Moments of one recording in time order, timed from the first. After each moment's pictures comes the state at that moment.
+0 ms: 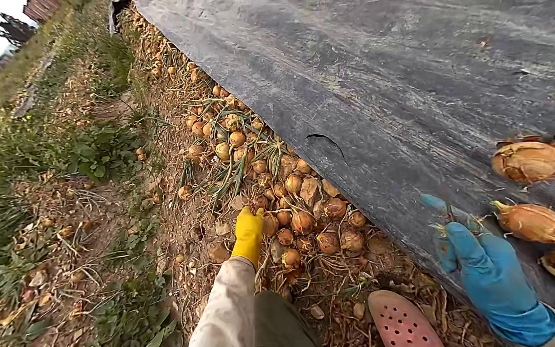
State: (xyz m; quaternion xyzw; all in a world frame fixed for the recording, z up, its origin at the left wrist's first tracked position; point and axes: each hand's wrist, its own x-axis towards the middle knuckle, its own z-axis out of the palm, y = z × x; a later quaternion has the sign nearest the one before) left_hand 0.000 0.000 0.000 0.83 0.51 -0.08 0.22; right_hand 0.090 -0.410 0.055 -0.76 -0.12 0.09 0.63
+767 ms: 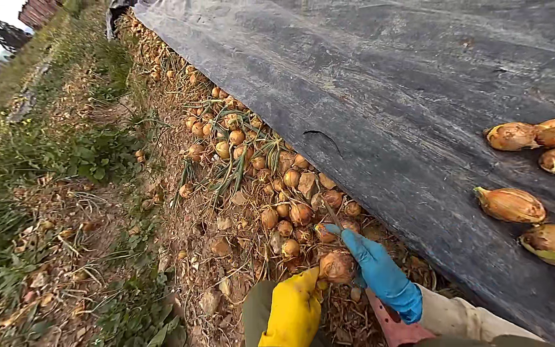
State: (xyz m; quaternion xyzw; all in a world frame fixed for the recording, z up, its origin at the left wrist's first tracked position) left_hand -0.116 -0.181 0.102 0.91 0.19 -0.08 0.37; right_hand 0.021 -0.334 0.032 -0.67 -0.19 0.30 0.65
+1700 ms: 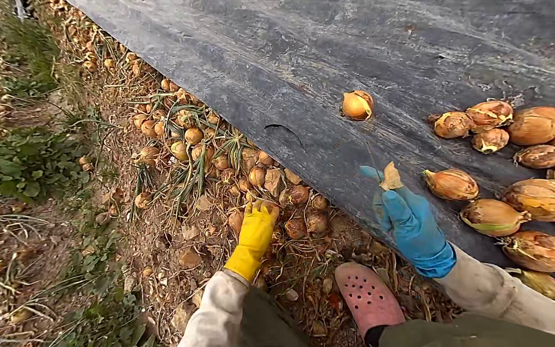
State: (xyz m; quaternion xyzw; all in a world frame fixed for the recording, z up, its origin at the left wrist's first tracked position) left_hand 0.013 -0.095 -0.011 0.98 0.04 -0.21 -0.03; right_hand 0.104 -0.411 0.049 -0.78 -0.14 0.08 0.60
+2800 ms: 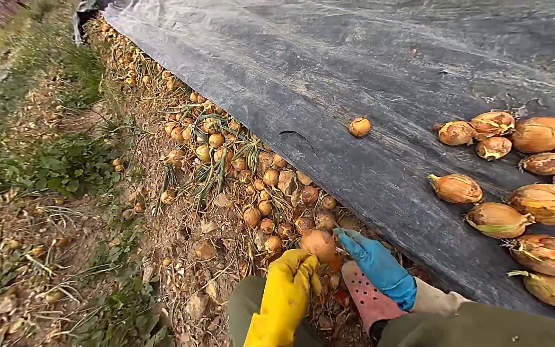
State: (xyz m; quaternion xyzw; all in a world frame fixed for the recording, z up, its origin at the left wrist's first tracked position) left_hand -0.085 -0.204 0.128 0.79 0.25 -0.07 0.55; right_hand 0.024 -0.394 -0.008 -0.81 -0.19 0.29 0.47
